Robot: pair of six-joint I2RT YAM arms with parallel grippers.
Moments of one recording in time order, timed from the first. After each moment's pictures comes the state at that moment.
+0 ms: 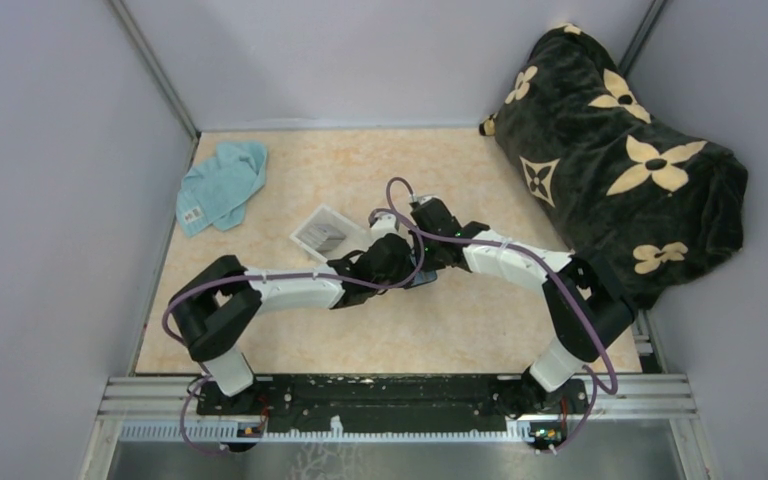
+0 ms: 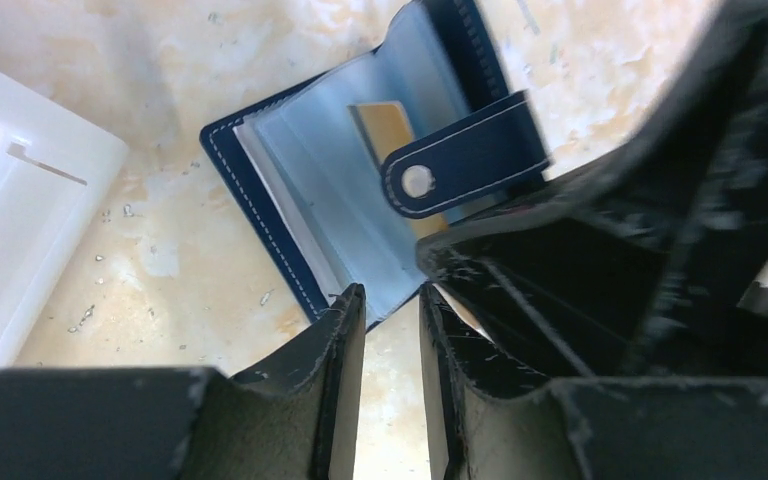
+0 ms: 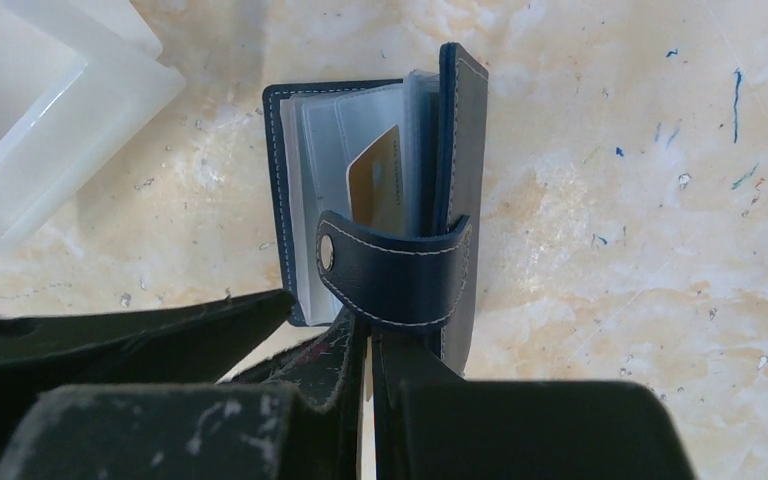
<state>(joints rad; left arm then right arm) -1.00 1.70 0.93 0.10 -0.35 -0.82 0.69 1.59 0.98 -0.36 0.08 0.40</state>
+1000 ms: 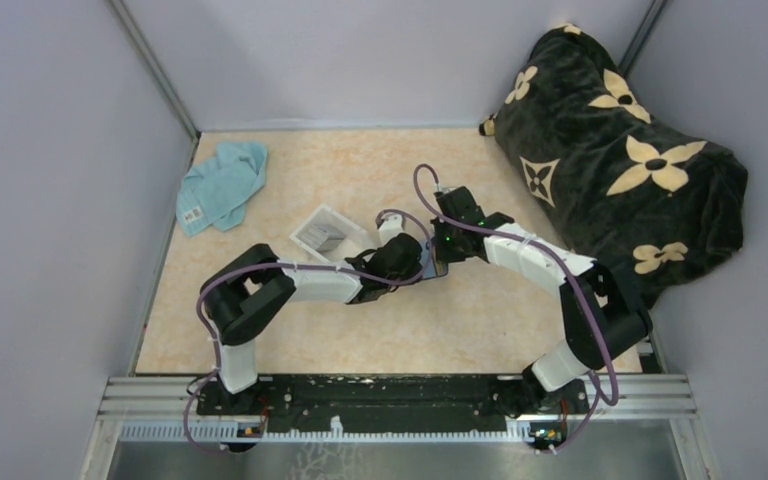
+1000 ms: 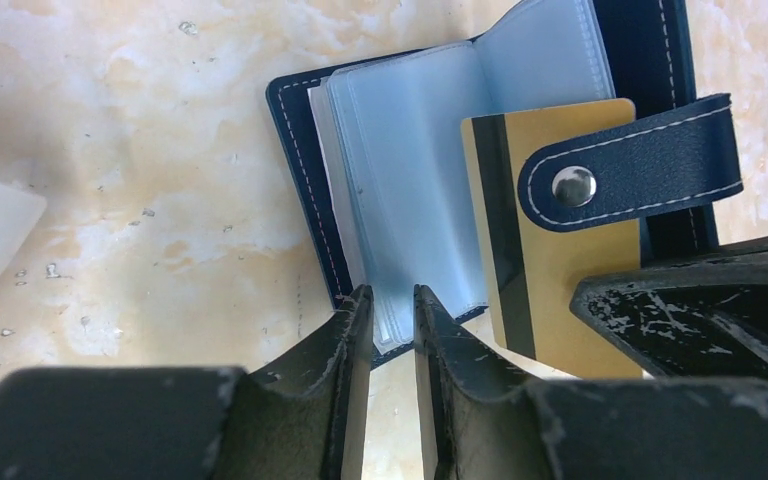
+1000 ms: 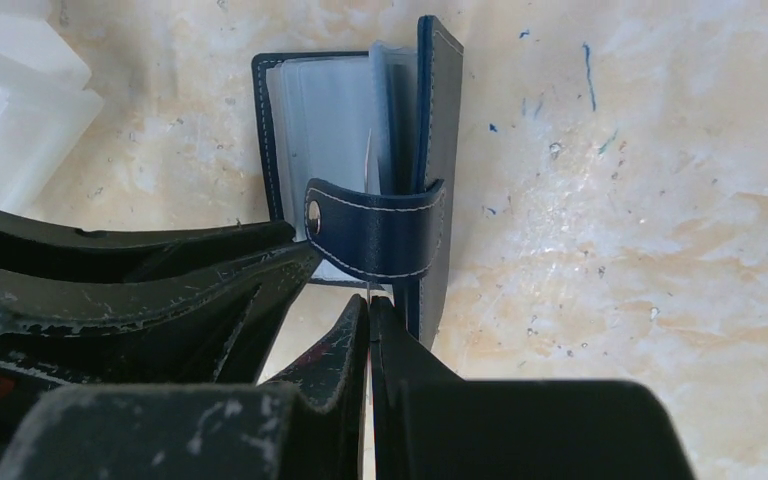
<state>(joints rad) -0.98 1.88 0.99 0.17 -0.37 -0.89 0.55 1.53 0.98 -0.44 0.02 0.38</state>
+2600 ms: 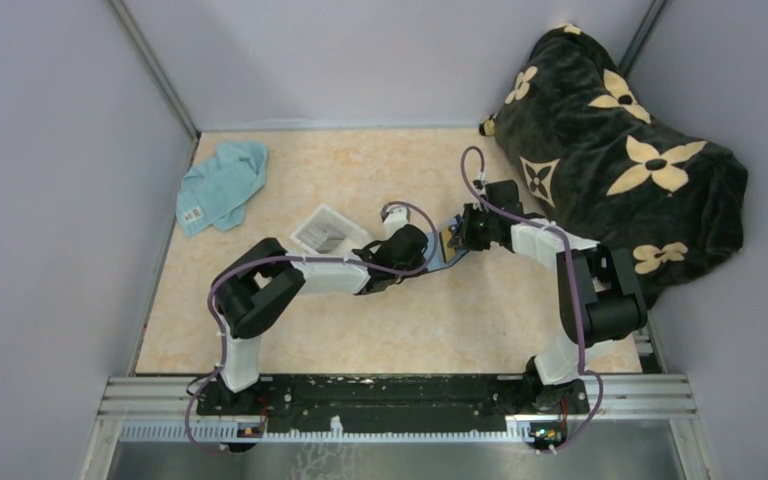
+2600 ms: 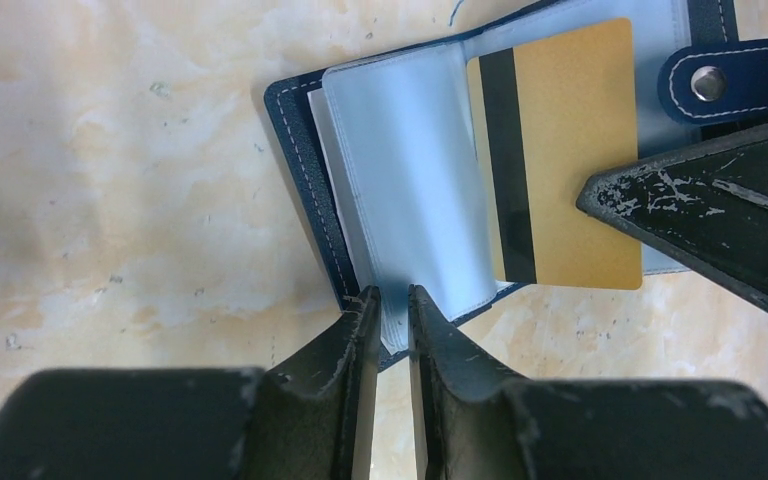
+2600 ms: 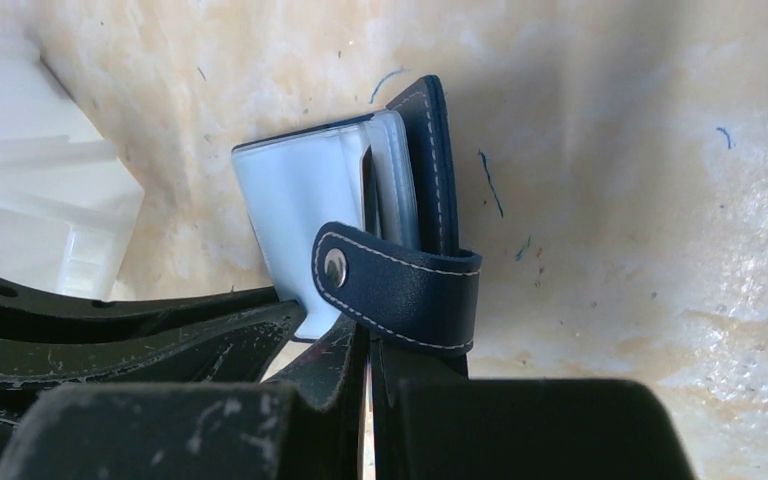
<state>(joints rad) -0.96 1.96 1.09 0.12 -0.35 -0.90 0.24 1.62 0.89 -0.16 -0.36 0.43</state>
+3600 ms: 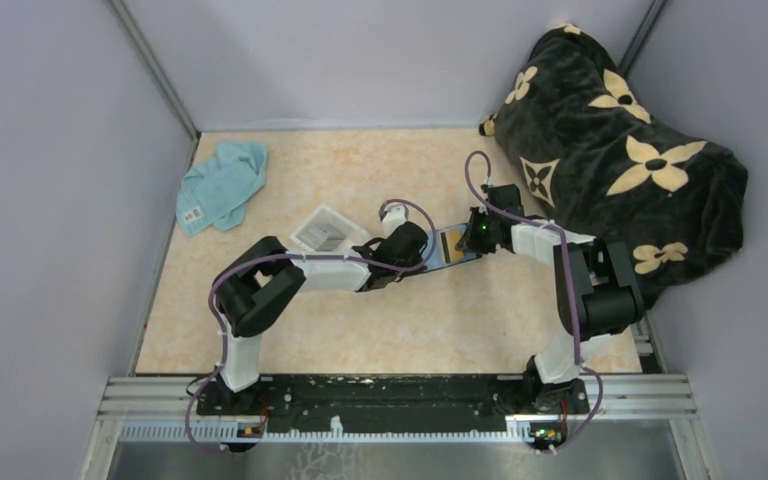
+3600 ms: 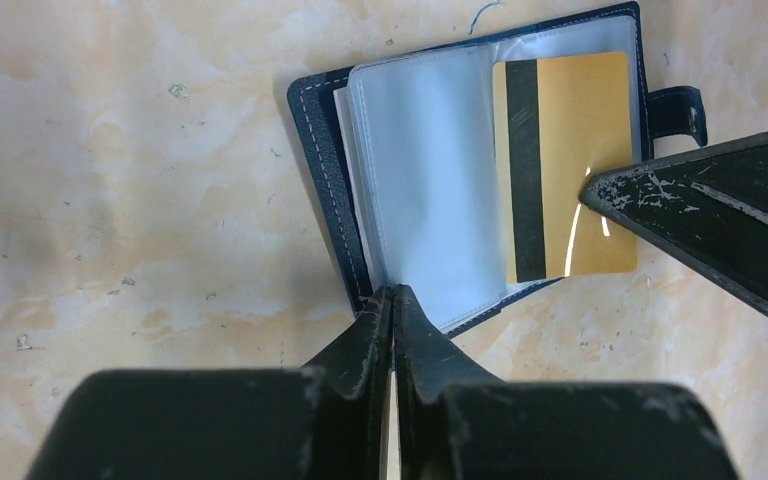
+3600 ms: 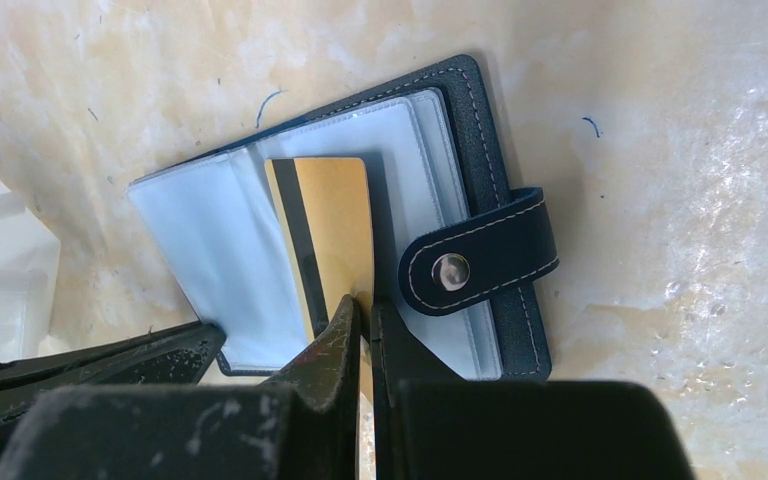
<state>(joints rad) -0.94 1.98 1.11 0.07 -0.35 -0.93 0.21 1.66 0.87 -0.14 -0.25 0.44</state>
